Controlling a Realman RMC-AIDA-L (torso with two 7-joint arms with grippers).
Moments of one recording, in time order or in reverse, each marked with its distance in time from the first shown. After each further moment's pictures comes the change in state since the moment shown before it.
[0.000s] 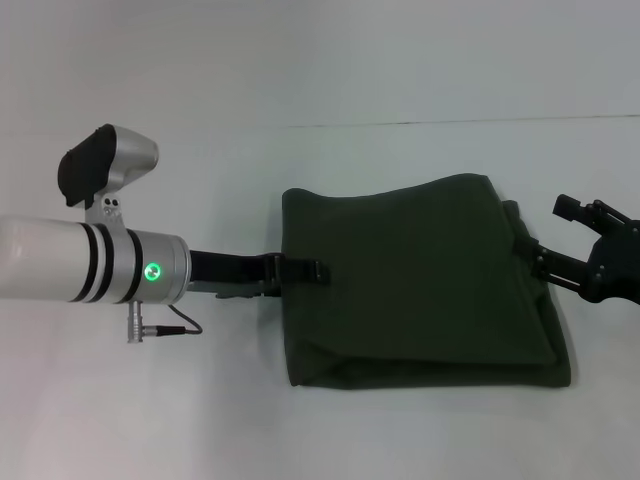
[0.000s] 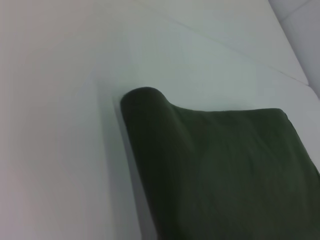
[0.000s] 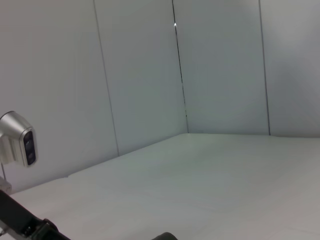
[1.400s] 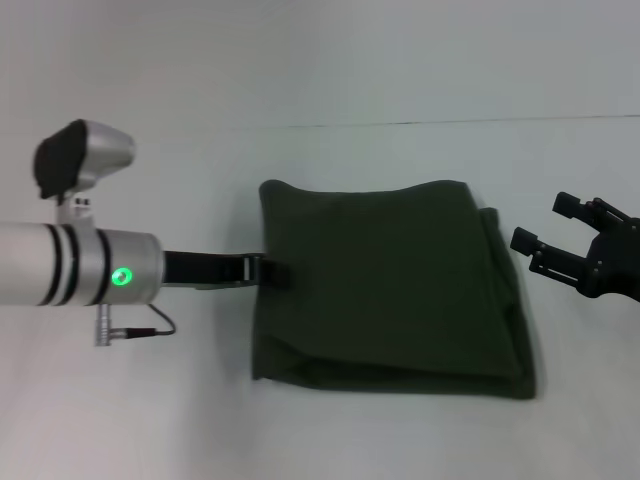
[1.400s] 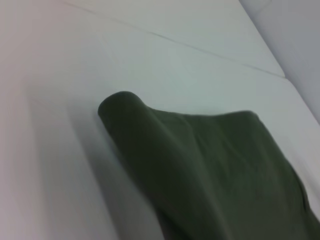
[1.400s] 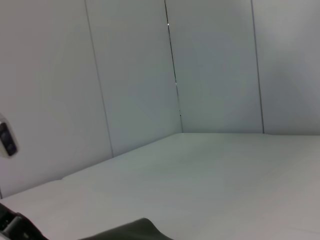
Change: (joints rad) left arm 0.087 -0.014 0.008 0.153 -0.001 0.082 0.076; right arm 0.009 0.003 0.009 0.009 0.000 0.020 0.006
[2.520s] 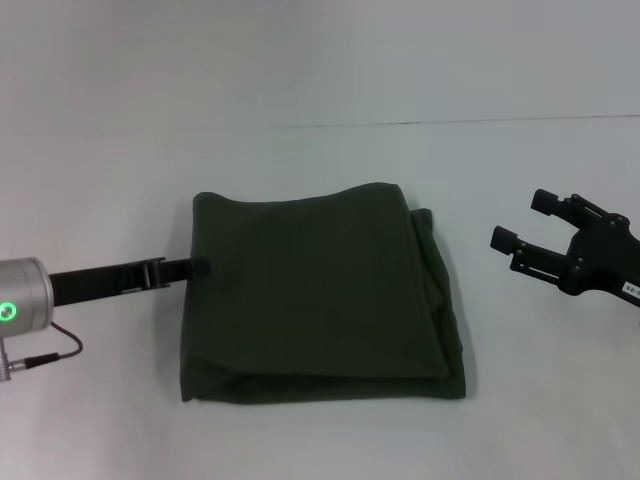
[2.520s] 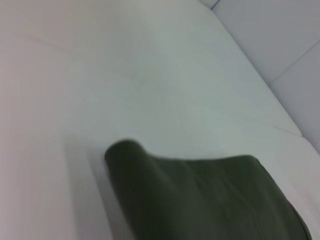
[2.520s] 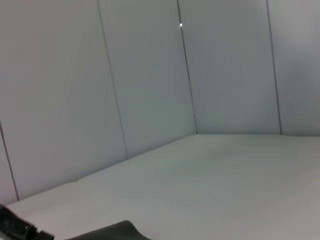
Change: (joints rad) left arm 0.192 -0.008 -0.234 0.164 0.004 0.130 0.161; right arm 0.028 -0.001 -0.017 0.023 -0.005 -0.008 0.003
